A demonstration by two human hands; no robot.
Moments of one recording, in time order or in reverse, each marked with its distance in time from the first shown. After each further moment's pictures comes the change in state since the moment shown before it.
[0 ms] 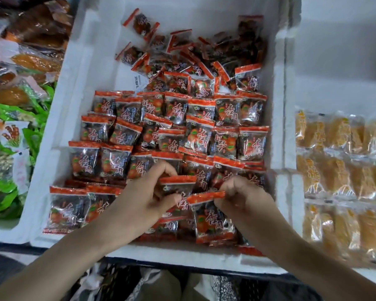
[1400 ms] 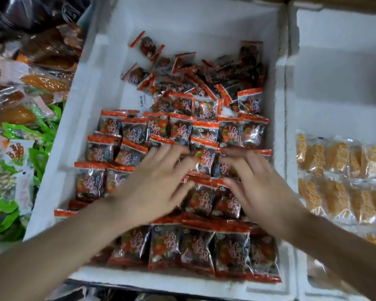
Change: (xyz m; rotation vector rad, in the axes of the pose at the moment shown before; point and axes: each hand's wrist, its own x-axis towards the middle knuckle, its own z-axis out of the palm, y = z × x) left_hand 0.057 -0.007 -0.023 0.952 0.249 0.616; right_hand 0.054 -0.008 -0.032 -0.841 0.210 -0.648
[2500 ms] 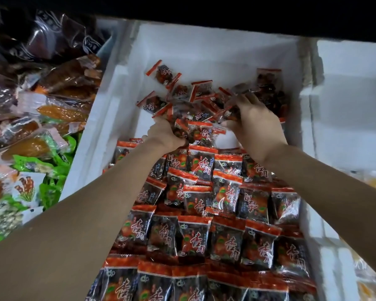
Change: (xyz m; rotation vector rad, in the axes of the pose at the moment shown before) left_hand 0.122 -0.126 0.030 -0.574 -0.136 -1.015; right_hand 0.172 0.030 0.005 0.004 0.125 0.268
